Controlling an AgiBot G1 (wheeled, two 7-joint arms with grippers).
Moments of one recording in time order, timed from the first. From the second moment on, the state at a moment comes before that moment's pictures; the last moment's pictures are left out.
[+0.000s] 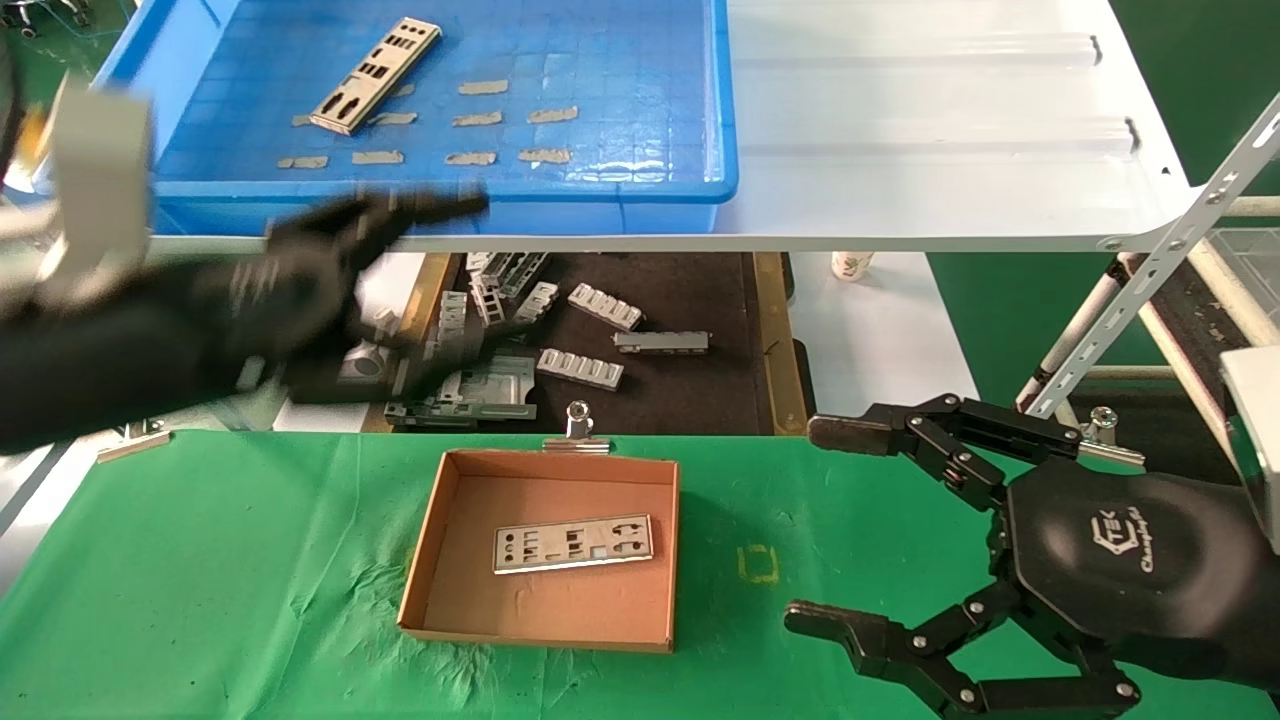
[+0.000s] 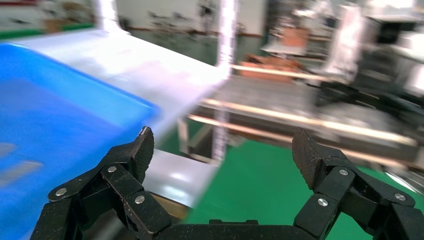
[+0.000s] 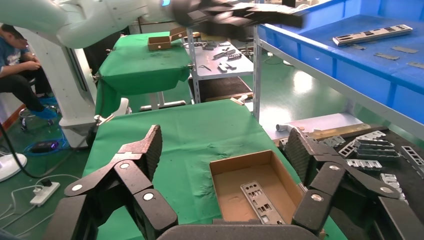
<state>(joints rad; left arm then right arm) -1.27 0.75 0.31 -1.07 0.85 1.29 -0.20 1.11 -0.55 -0.44 1.24 -0.62 -1.43 0.10</state>
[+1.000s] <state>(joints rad) -1.89 1.06 0.46 -0.13 1.23 0.89 0.01 1.11 -0.55 -0.44 1.24 -0.62 -1.43 0.10</state>
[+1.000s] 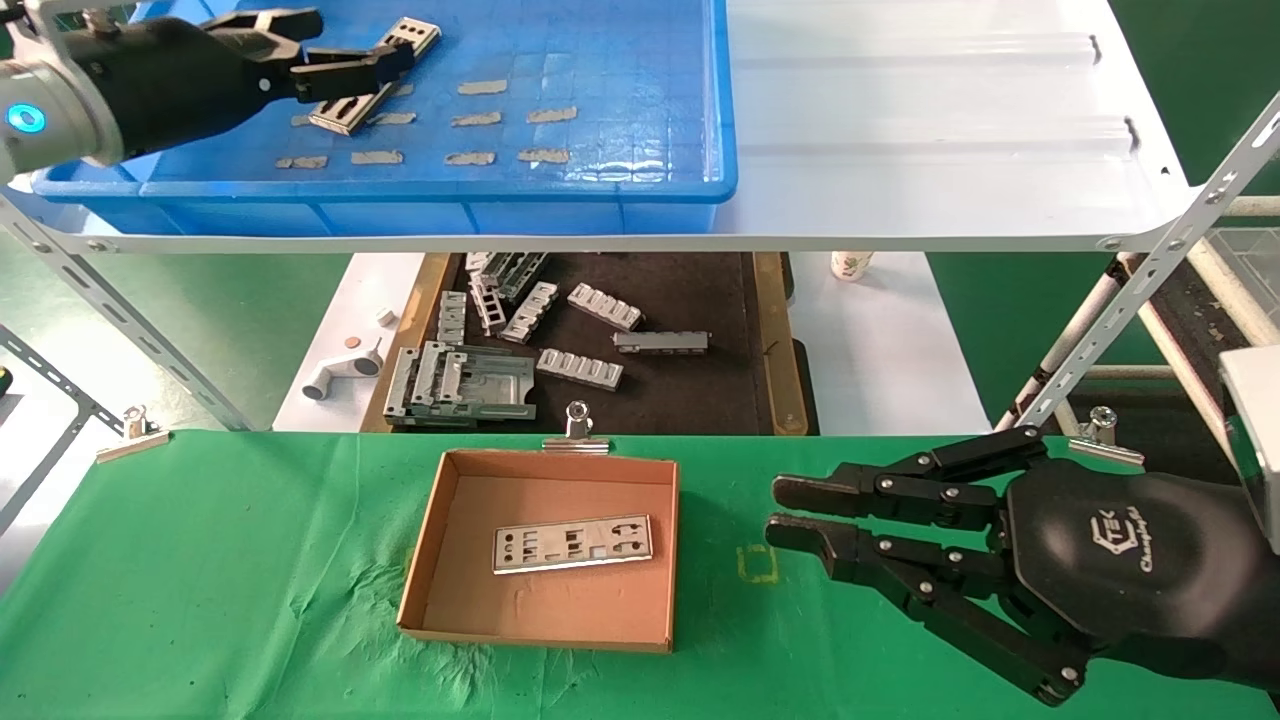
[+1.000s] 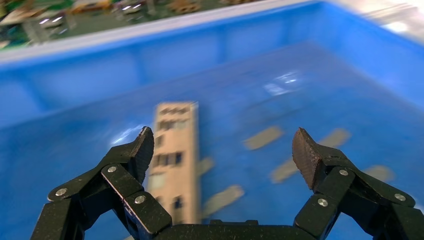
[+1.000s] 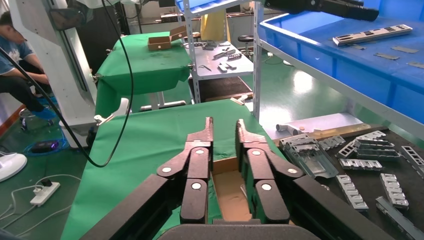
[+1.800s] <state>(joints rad) -1.93 1.14 0.47 0.00 1.25 0.73 0.02 1.11 -0.55 -0.44 1.24 -0.62 -1.43 0.10</state>
